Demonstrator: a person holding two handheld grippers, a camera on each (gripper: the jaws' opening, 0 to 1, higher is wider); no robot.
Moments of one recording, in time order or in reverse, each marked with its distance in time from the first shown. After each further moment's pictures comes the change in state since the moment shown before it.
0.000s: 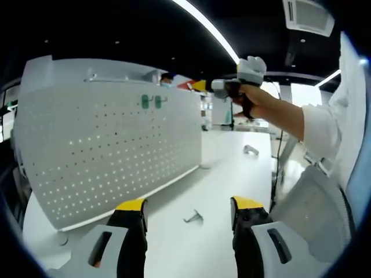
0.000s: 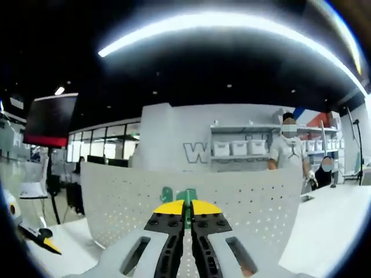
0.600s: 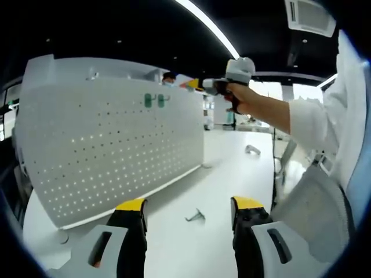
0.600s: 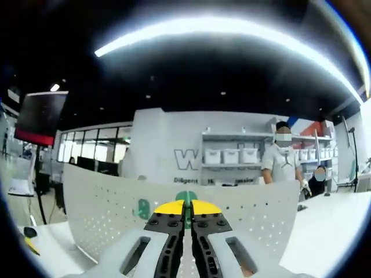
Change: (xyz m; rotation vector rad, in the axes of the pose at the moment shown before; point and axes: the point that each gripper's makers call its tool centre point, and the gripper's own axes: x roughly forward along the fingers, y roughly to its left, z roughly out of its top) left arm 0.000 0.004 -0.002 -0.011 0.005 0.012; right arm 0.038 -0.027 0.005 -0.035 -0.040 -0.057
